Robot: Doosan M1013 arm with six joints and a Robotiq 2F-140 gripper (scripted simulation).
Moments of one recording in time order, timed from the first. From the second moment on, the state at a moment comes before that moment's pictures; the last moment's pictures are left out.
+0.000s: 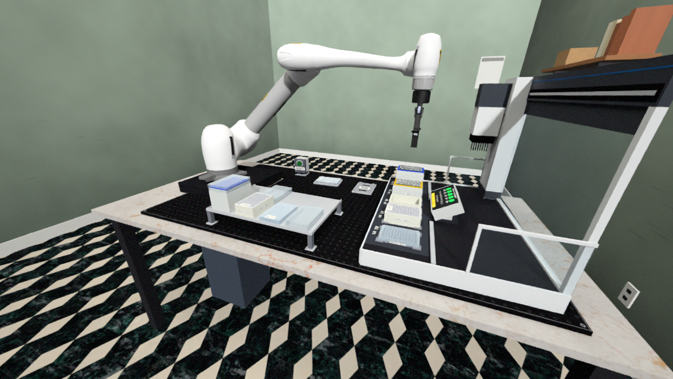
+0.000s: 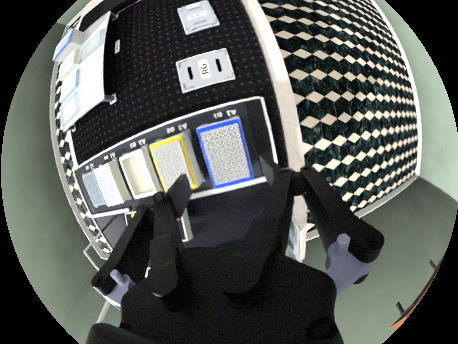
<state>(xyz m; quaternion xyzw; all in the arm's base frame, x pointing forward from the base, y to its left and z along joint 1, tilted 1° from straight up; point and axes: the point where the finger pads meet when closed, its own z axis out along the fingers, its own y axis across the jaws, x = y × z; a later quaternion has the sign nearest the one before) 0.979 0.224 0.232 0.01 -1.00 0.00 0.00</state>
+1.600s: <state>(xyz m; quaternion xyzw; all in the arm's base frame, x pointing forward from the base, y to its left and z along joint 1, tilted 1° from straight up) 0.978 0.224 0.160 0.01 -1.00 0.00 0.01</state>
